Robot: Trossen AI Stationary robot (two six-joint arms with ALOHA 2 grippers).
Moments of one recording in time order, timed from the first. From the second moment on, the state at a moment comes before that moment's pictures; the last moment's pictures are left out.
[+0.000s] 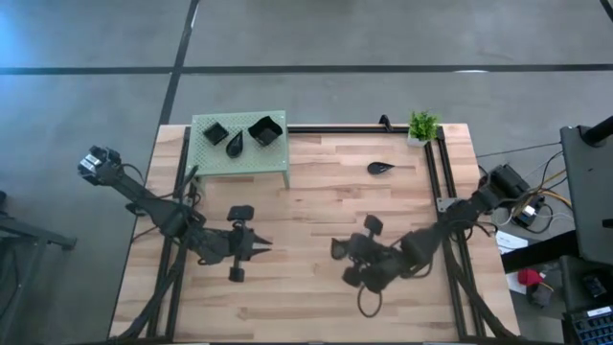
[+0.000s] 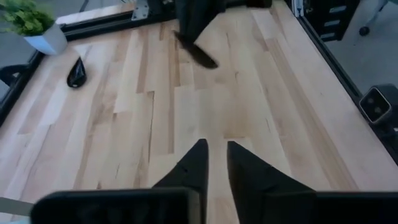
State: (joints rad) left arm -0.58 1.15 0.91 -0.37 -0.49 -0.18; right arm 0.58 1.61 1.08 -0.43 0.78 0.75
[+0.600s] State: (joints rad) left arm -0.53 1.33 0.91 0.01 -0.84 -0.15; right arm 0.42 1.62 1.07 0.00 0.95 0.38
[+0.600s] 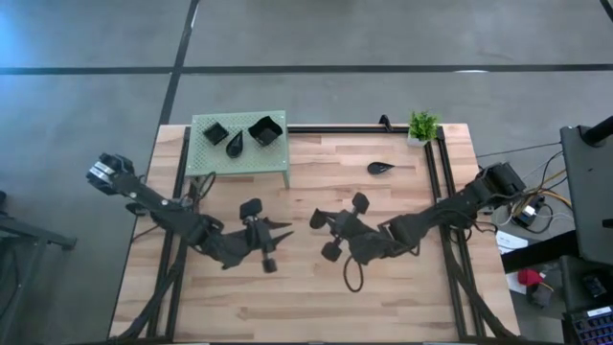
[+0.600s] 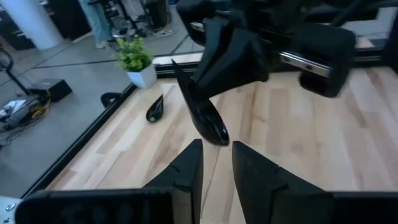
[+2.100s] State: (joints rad) left arm -0.43 1.55 1.01 0.16 -0.93 -0.21; right arm 0.41 1.62 1.07 0.02 0.95 0.30
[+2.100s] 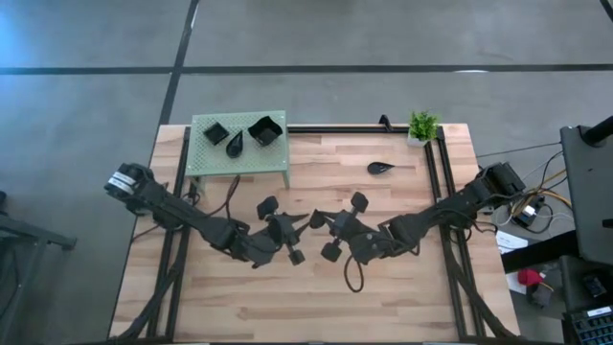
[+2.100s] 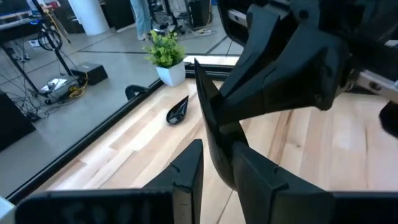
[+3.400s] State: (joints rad) left arm -0.38 1.58 1.01 0.19 -0.89 -0.30; right arm 0.41 1.62 1.07 0.04 0.95 0.29
